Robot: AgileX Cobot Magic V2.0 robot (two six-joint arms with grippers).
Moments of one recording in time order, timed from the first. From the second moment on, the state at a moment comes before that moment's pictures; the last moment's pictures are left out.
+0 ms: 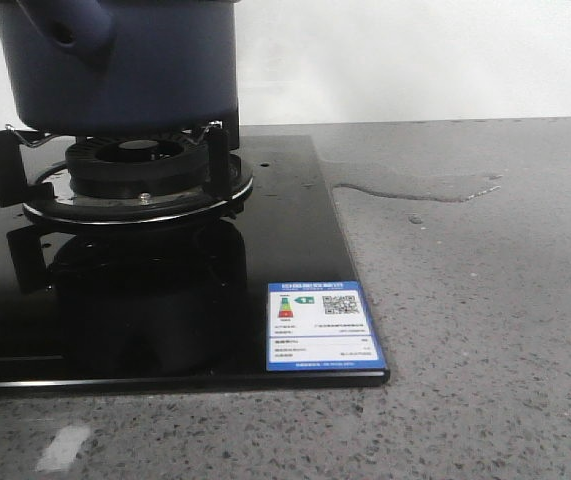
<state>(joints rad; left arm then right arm) -0.09 0.85 -1.13 -1.24 0.57 1.23 0.49 1.82 -1.67 -0.57 -0.12 -0.69</state>
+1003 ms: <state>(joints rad) -0.09 0.85 -1.13 -1.24 0.56 1.23 0.57 1.87 -1.67 -1.05 -0.07 -0.69</state>
